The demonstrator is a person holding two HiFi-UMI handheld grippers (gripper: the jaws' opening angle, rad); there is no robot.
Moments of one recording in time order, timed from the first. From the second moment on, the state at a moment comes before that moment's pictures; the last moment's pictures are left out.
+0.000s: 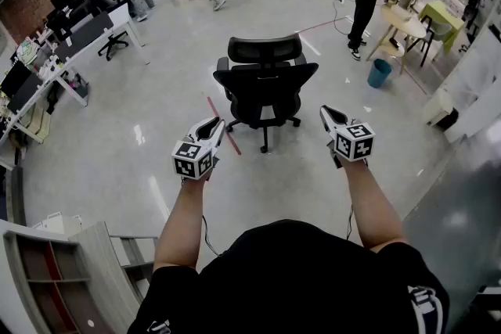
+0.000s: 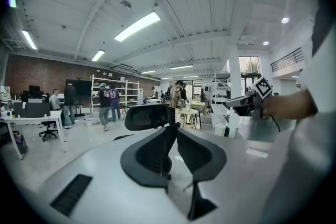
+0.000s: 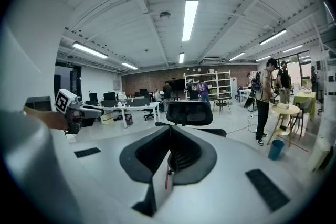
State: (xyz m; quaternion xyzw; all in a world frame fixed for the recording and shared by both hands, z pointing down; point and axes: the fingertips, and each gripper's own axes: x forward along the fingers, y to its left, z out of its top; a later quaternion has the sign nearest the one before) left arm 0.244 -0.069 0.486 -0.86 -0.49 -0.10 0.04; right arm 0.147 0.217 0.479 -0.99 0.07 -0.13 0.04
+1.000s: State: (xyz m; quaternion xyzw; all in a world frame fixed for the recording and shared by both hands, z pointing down) left arm 0.301 -0.097 0.502 -0.86 -0.50 -0.10 0.05; right arm 0.202 0.193 0.483 -0.99 0.04 -0.13 0.04
